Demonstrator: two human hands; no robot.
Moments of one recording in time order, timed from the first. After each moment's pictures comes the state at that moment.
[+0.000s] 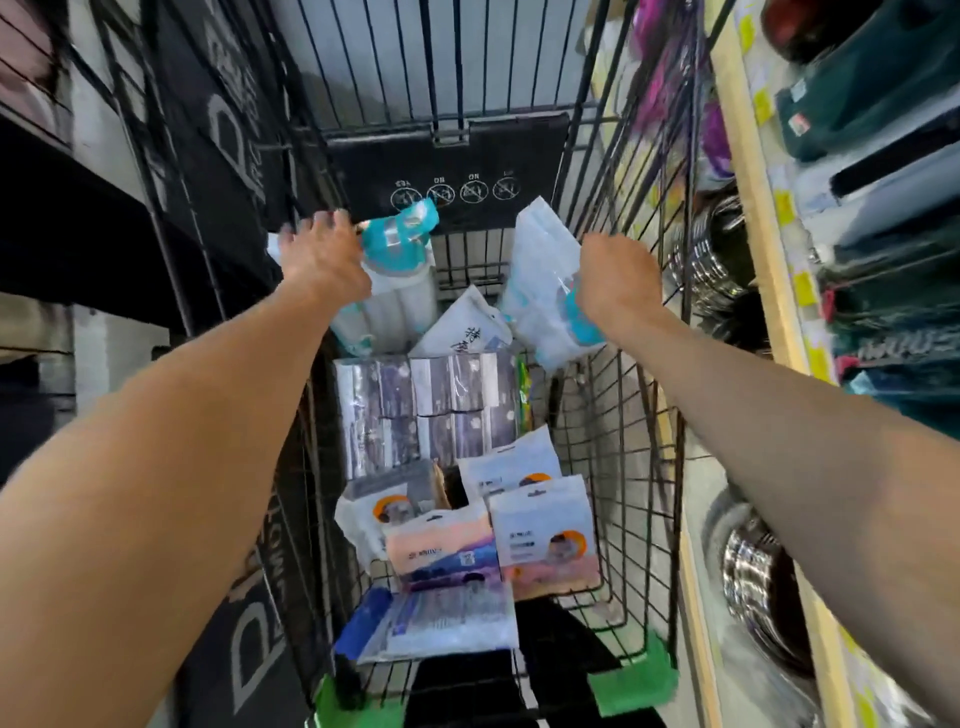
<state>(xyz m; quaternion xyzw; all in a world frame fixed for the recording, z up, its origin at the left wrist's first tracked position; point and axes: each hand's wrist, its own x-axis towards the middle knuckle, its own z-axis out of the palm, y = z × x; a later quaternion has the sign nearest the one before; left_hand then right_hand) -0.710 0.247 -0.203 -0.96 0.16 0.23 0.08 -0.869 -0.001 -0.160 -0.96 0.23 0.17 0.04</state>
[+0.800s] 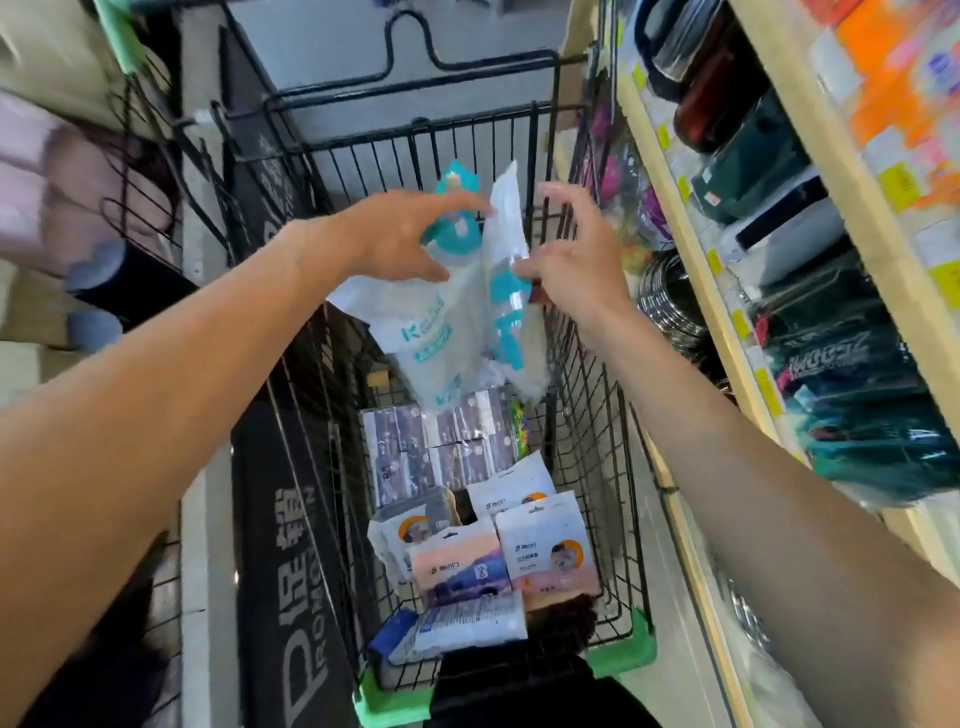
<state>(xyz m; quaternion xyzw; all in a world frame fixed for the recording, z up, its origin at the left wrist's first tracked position) -0.737 0.182 0.031 -0.86 0.44 0.26 -0.06 -0.887 0.038 0.015 -0.69 0.32 -0.07 0.65</state>
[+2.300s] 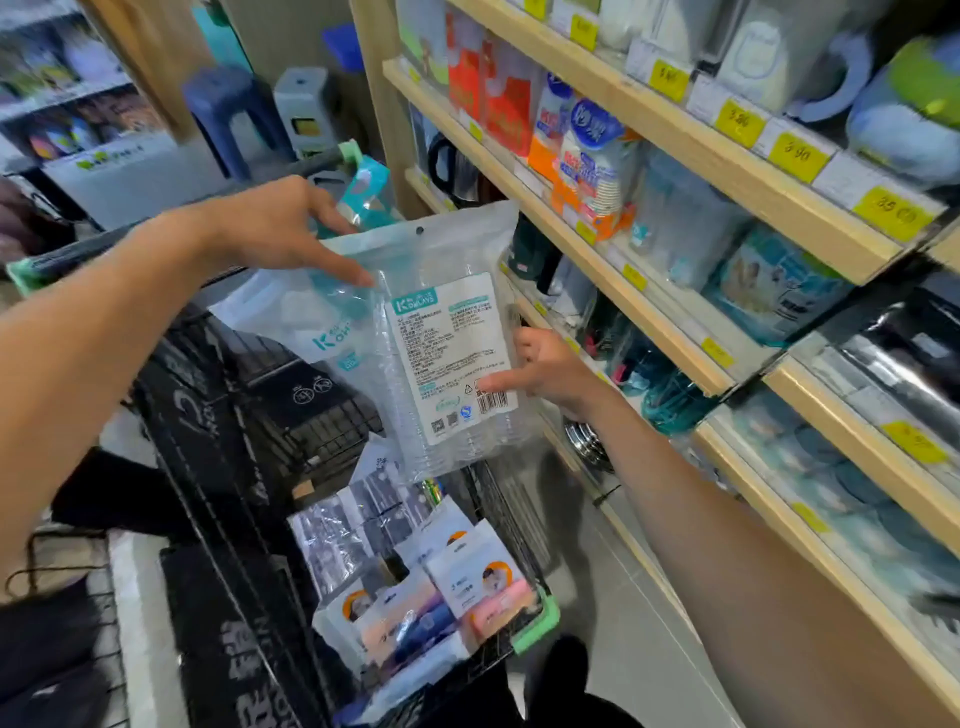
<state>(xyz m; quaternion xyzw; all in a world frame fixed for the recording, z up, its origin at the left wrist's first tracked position) -0.862 0.100 0.246 -0.83 0.50 0.24 -0.11 -1.100 -0.044 0.067 -0.68 0.27 -0.03 0.69</state>
